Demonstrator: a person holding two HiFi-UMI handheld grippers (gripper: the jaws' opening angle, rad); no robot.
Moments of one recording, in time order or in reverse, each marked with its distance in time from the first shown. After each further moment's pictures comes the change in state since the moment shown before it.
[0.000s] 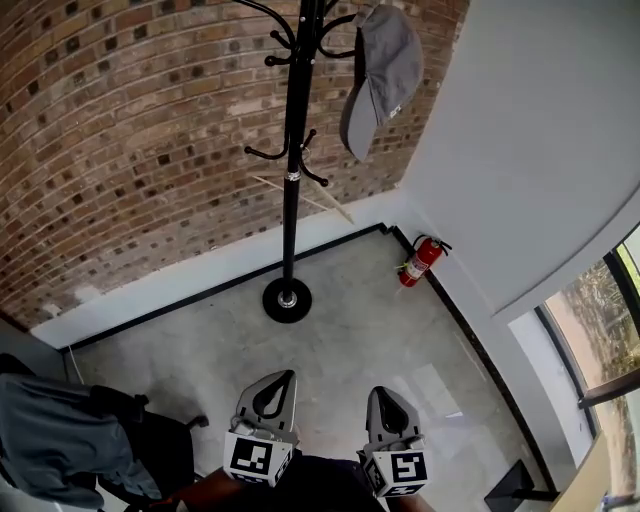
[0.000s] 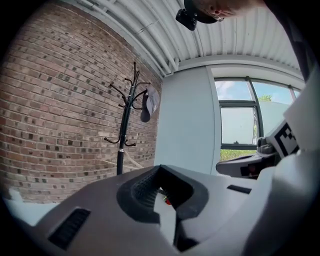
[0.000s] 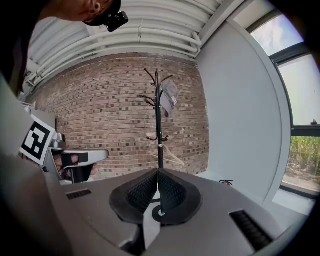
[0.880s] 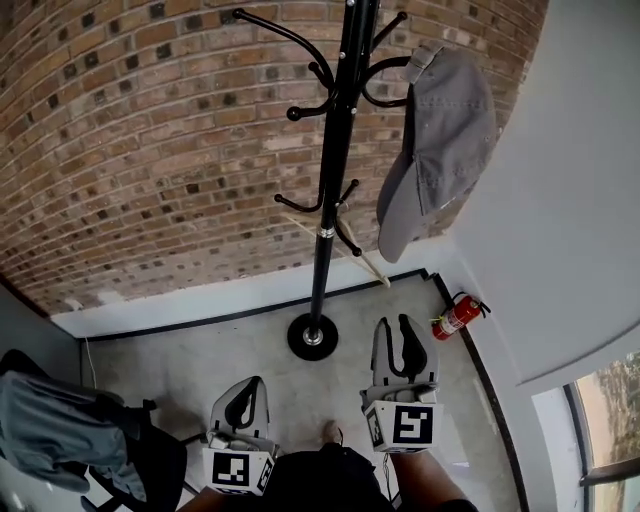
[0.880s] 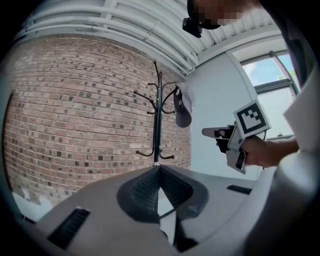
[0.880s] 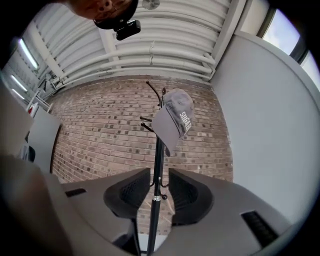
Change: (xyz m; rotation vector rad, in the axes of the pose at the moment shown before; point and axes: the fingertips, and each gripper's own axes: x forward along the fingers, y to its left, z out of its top) left arm 0.095 0.124 0.069 0.021 -0.075 0.393; right arm 0.245 -0.046 0.210 -0.169 -0.389 0.145
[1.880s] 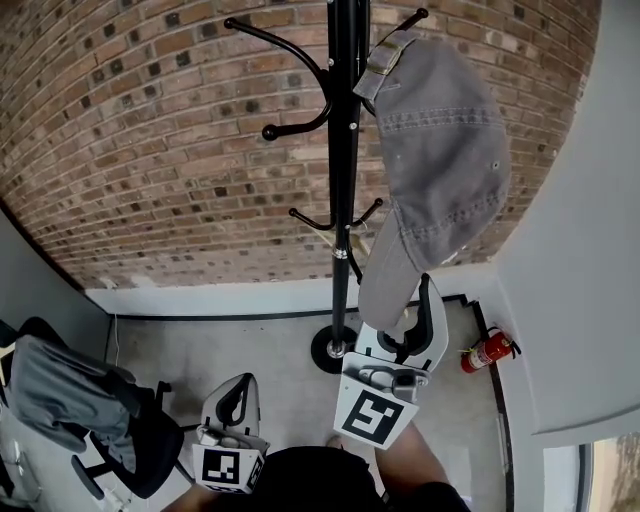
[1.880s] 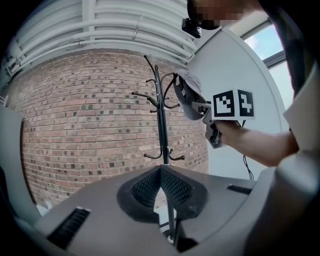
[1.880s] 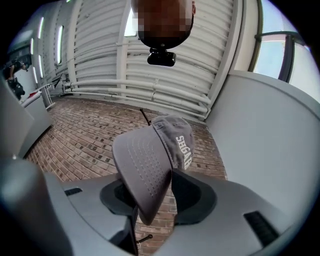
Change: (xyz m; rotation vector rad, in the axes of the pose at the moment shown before) left arm 0.068 -0.032 0.011 0.113 0.026 0.227; right arm 0.093 -0.075 0.069 -0.080 -0.425 -0.118
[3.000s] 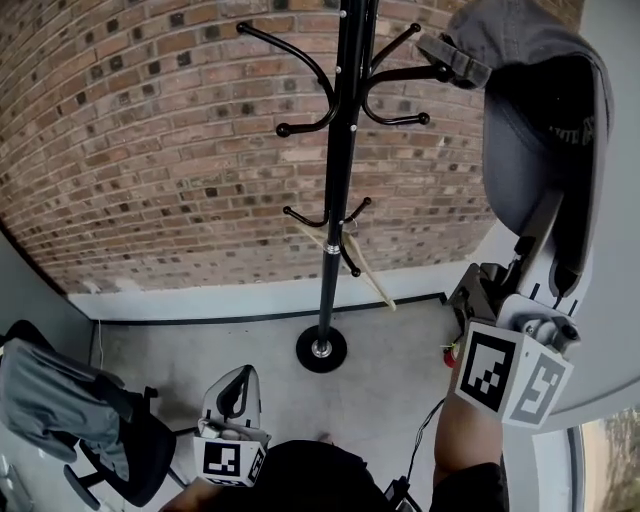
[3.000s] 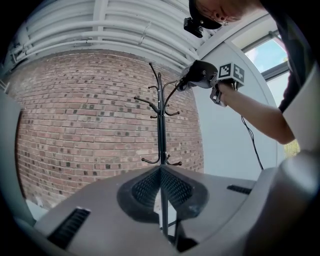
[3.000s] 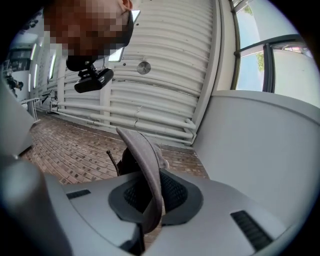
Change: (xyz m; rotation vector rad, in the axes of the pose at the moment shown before) left arm -0.019 0.011 0.008 -0.057 -0.065 -0.060; right arm 0.040 -0.113 0.197 0.082 -0.328 -0.102
